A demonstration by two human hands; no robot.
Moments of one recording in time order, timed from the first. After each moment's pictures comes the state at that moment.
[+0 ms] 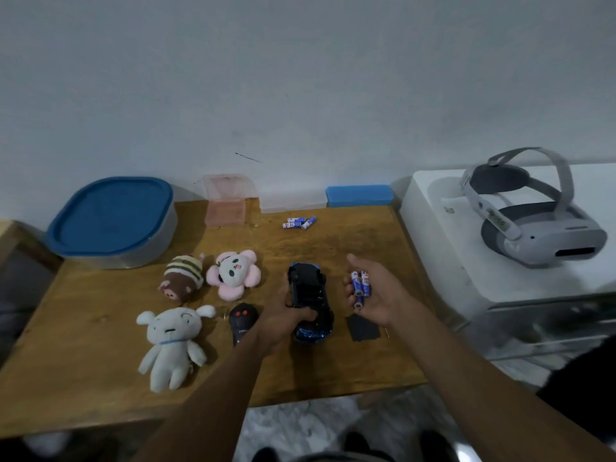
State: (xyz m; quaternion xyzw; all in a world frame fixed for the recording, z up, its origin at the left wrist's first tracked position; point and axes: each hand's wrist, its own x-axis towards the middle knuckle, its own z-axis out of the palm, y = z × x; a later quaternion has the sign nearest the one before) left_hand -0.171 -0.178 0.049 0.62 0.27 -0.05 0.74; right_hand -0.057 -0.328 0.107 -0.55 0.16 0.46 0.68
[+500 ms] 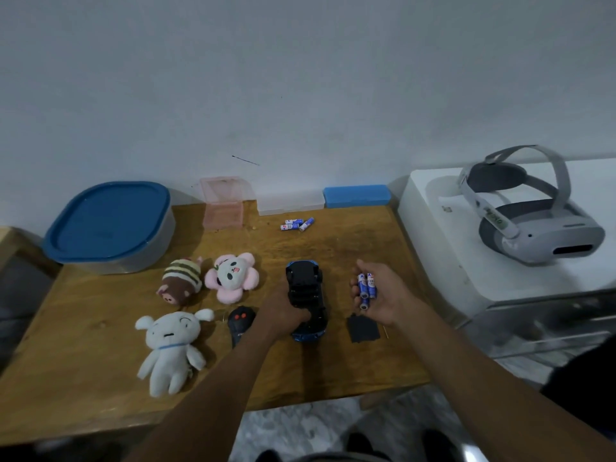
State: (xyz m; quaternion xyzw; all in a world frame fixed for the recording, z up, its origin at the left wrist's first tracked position) left_hand -0.160 -0.177 0.070 0.82 0.28 -0.10 0.49; right_hand -0.051 -0.337 0.106 -0.56 0.19 0.43 0.68
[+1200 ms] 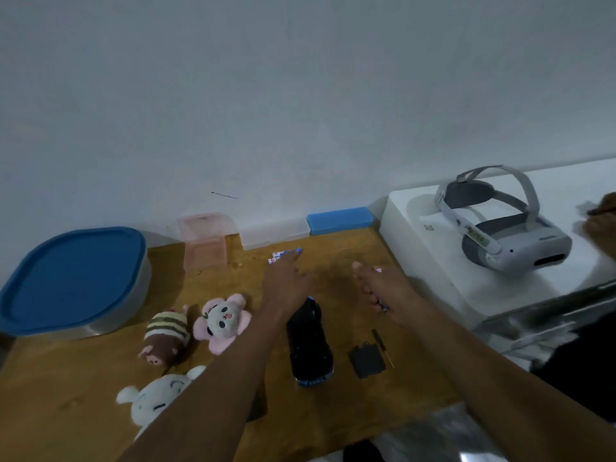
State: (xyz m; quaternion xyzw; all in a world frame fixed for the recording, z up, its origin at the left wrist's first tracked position) left_hand -0.081 -0.148 0.132 0.87 0.24 0.04 0.44; right_hand -0.016 -0.319 0.129 -0.77 0.08 0.27 0.58
